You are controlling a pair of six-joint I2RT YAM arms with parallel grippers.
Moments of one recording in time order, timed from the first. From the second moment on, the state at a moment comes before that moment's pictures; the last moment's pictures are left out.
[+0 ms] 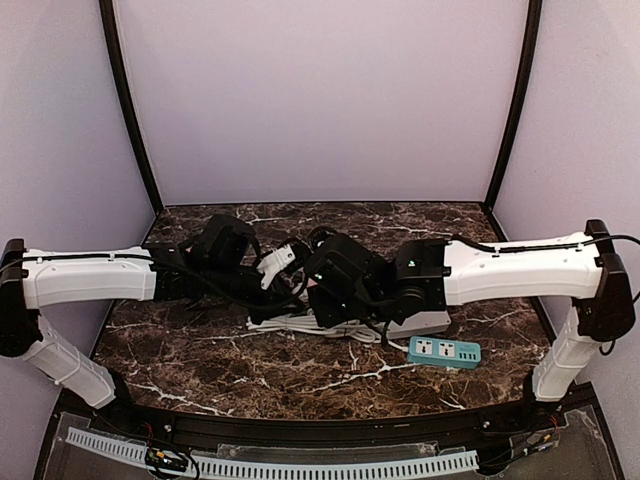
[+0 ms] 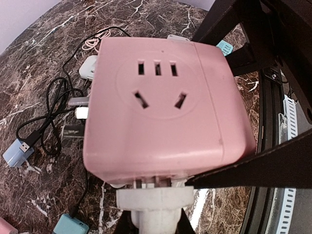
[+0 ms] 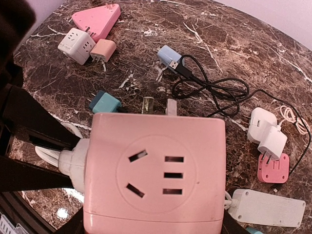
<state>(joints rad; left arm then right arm) -0.89 1.42 0.96 -0.26 0.30 0.12 1.27 1.69 1.40 -0.62 0.51 0.62</state>
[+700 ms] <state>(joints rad) -0.86 1.42 0.98 -0.28 0.41 0.12 1.27 1.56 1.21 -0.41 0.44 0.40</state>
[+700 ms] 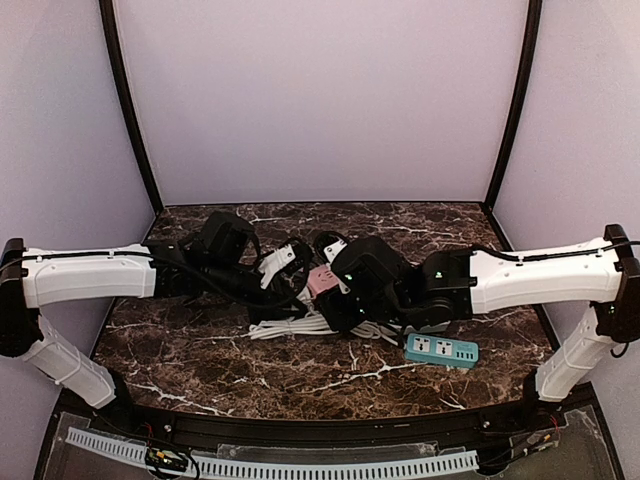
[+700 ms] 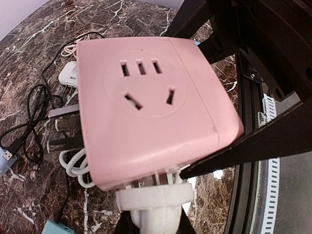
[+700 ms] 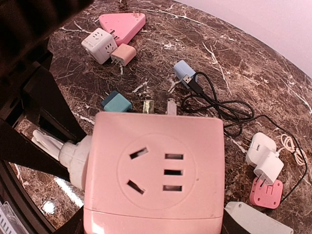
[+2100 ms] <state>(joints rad) -0.62 1.41 0.99 -0.34 0.26 0.08 1.14 1.48 1.25 -0.68 0.51 0.70</state>
